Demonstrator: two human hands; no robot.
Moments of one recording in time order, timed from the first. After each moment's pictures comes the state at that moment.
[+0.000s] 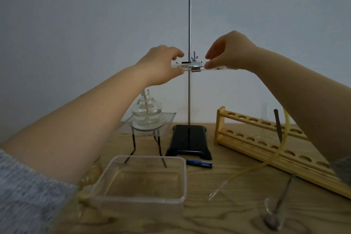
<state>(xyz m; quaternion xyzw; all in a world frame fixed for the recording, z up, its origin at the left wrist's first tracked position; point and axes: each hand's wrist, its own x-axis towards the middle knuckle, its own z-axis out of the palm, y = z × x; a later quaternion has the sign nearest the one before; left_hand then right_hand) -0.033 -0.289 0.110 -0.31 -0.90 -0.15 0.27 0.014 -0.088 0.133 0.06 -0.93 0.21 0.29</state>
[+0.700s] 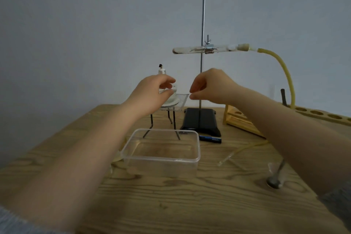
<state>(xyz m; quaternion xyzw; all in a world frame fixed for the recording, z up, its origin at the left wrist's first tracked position) 0.033 -0.359 0.012 -0.29 -0.89 -0.29 0.22 0.054 -0.167 0.031 0.14 -0.95 0.20 0.20</state>
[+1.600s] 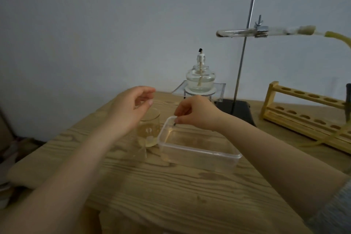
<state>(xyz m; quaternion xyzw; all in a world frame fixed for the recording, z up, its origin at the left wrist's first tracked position) 0.045 -0.482 -0.048 -0.17 -0.86 -0.40 0.26 0.026 -0.283 -0.047 0.21 -0.92 0.31 0.05</state>
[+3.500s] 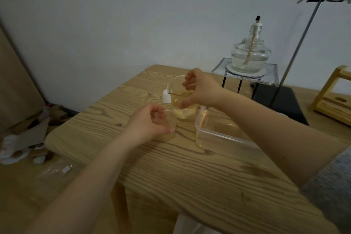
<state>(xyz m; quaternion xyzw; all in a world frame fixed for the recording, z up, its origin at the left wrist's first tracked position) 0.037 -0.542 -0.131 0.02 -0.86 -0.51 0.04 -0.036 -0.367 -0.072 0.18 -0.89 0.41 -0.02</state>
